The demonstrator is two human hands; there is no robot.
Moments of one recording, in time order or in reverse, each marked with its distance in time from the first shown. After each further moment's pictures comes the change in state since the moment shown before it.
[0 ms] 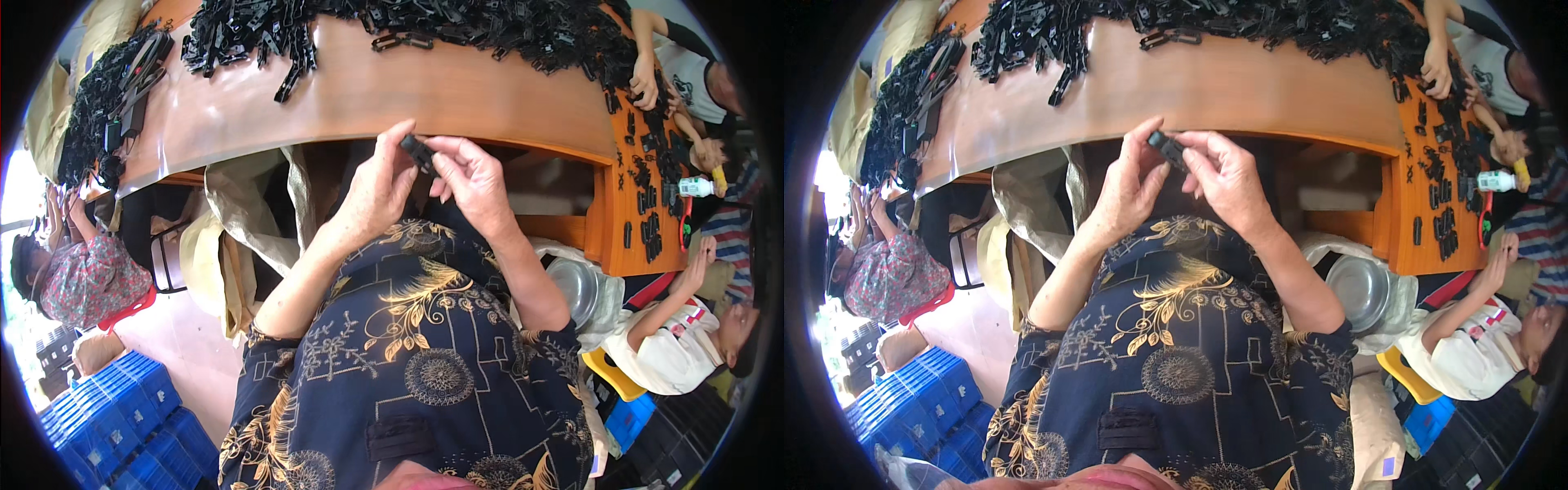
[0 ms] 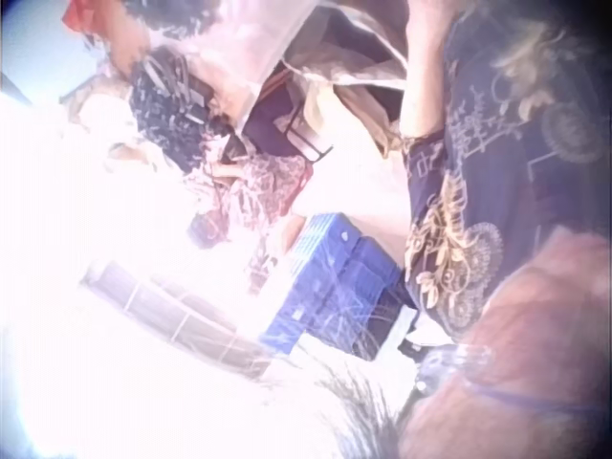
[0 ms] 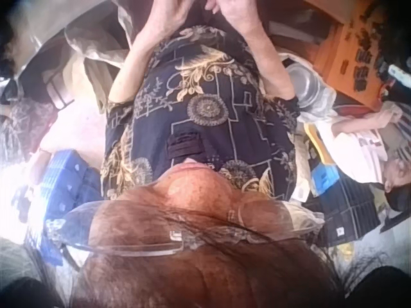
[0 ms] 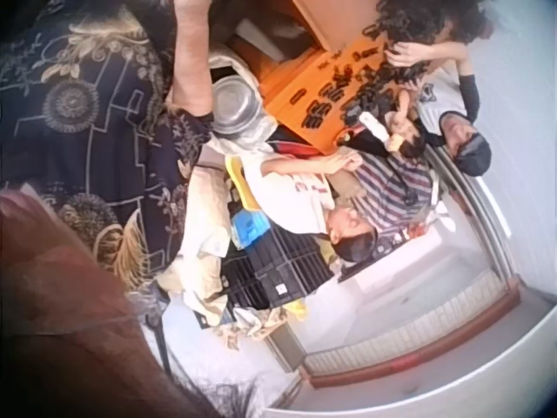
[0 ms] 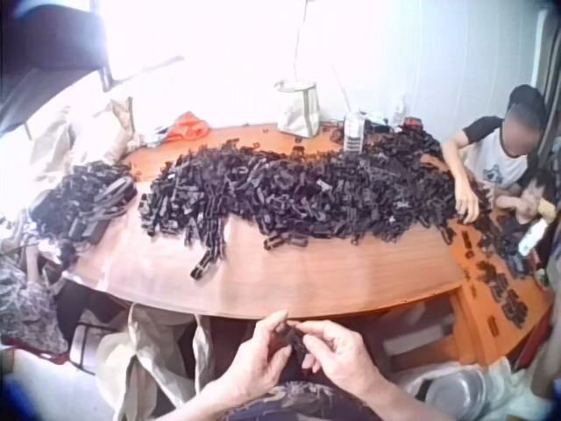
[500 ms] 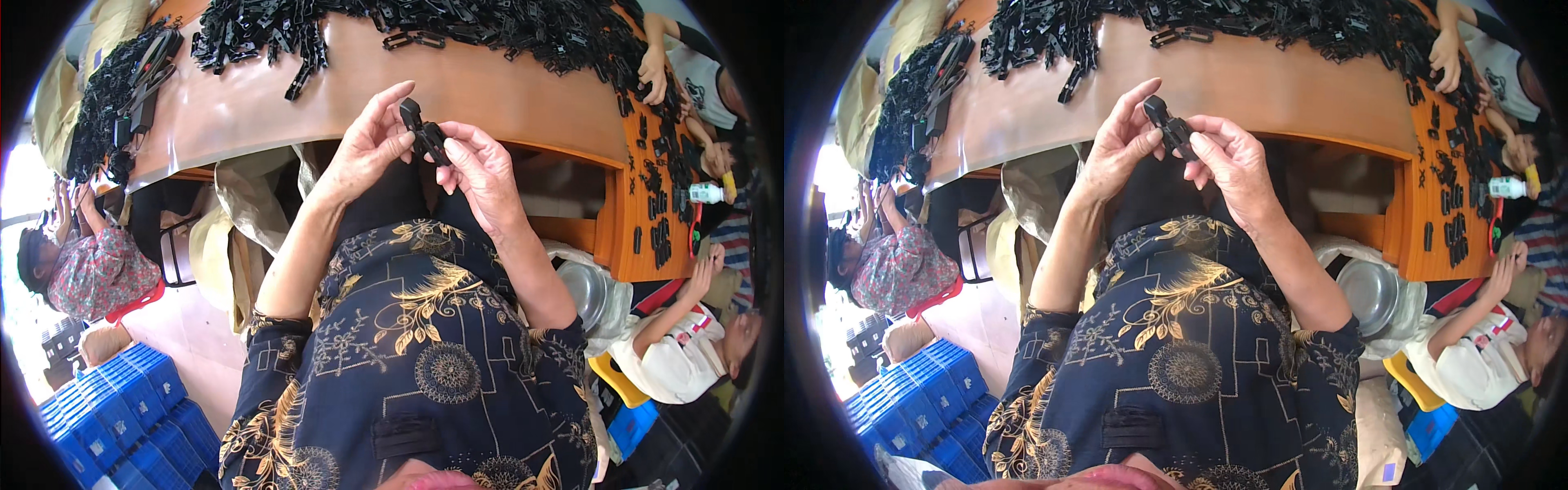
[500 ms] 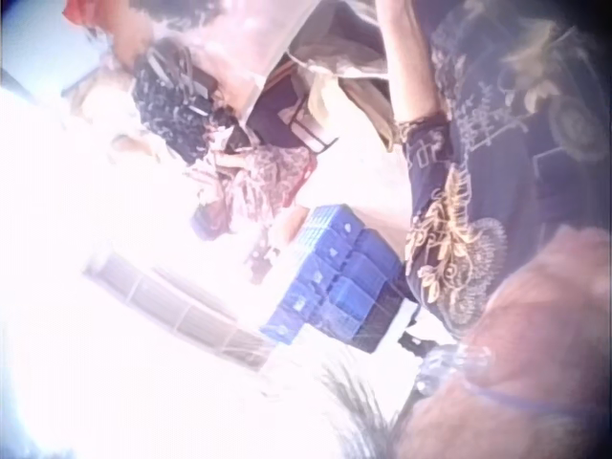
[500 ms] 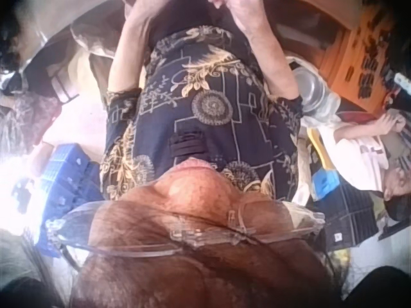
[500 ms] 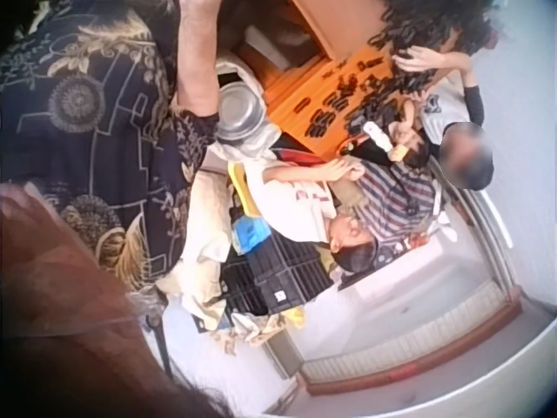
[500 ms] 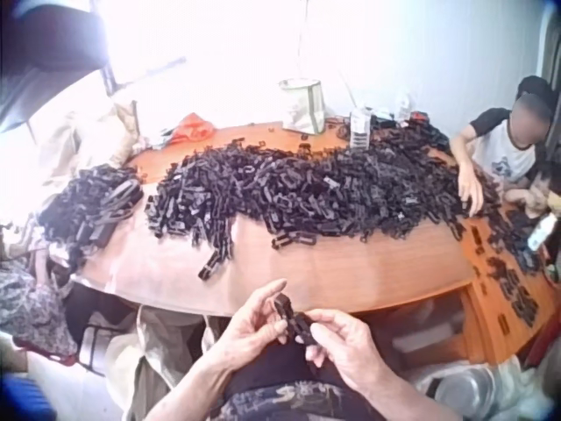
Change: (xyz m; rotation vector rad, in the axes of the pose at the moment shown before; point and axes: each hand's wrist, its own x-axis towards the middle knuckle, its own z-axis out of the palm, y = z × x) left_hand 0.040 -0.022 -0.030 -0.554 -0.153 -0.043; right_hand 0.012 0.004 0.001 0.473 -0.047 0.072
